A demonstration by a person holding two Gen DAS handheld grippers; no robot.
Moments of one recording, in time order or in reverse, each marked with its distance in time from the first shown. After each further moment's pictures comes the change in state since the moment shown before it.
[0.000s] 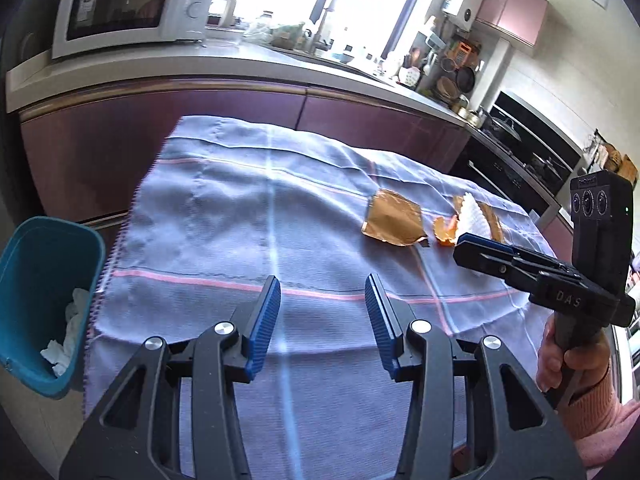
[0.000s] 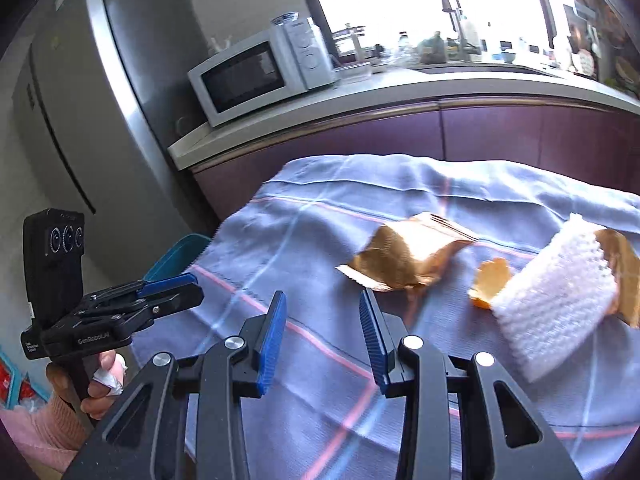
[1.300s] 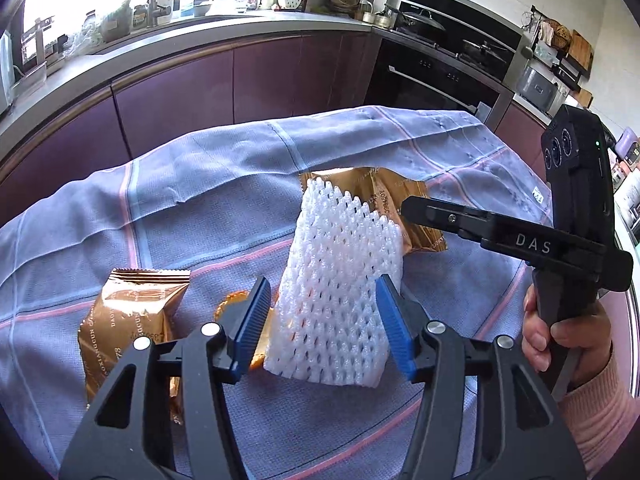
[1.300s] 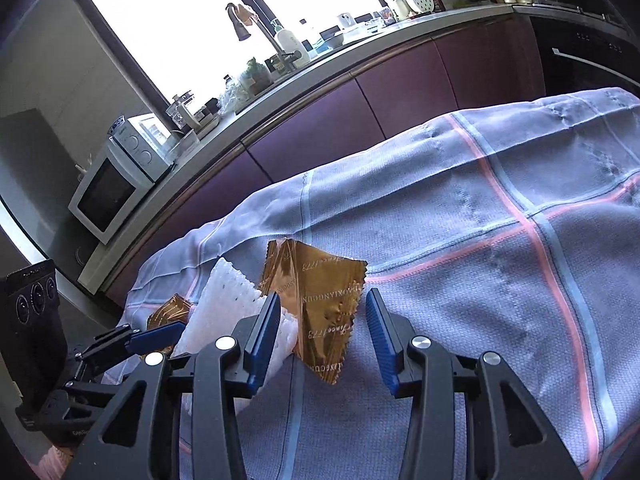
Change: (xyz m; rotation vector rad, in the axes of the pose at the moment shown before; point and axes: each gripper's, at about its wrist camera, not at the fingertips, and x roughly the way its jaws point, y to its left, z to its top) left arm 0.212 -0.223 0.067 0.364 0.256 -0.146; right arm -0.036 -0.239 -0.005 0.436 -0.100 -0.158
